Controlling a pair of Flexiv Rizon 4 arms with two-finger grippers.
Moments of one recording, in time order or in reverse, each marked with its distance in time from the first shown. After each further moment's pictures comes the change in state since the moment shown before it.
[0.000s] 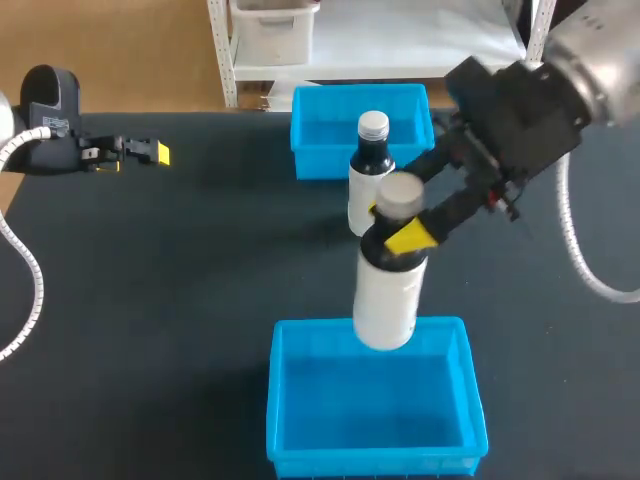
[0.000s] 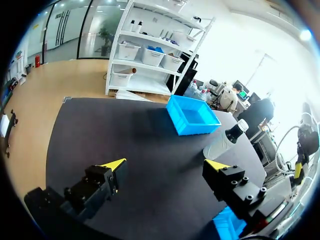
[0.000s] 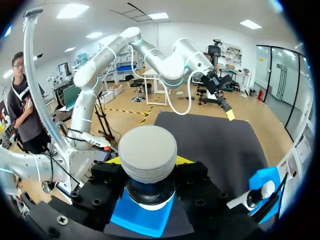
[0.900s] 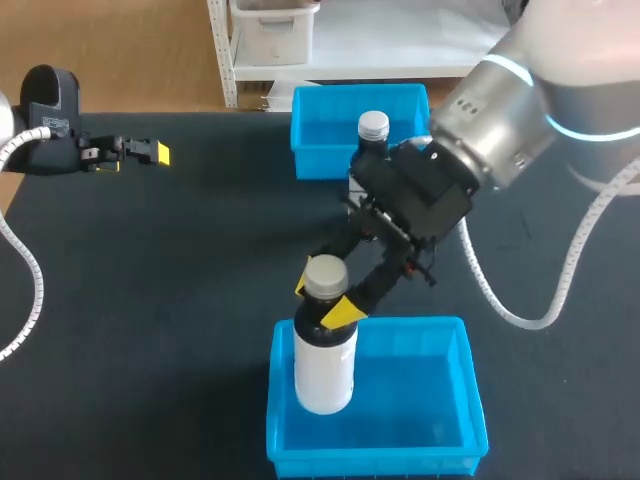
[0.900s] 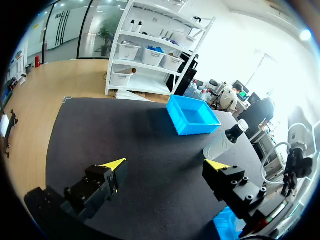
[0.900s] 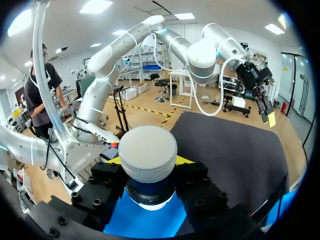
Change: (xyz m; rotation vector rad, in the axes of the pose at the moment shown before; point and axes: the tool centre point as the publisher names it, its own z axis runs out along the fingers) left arm 0.000 0.000 0.000 0.000 0.000 0.000; right arm 0.026 0.003 0.095 -0.203 -0.012 -0.114
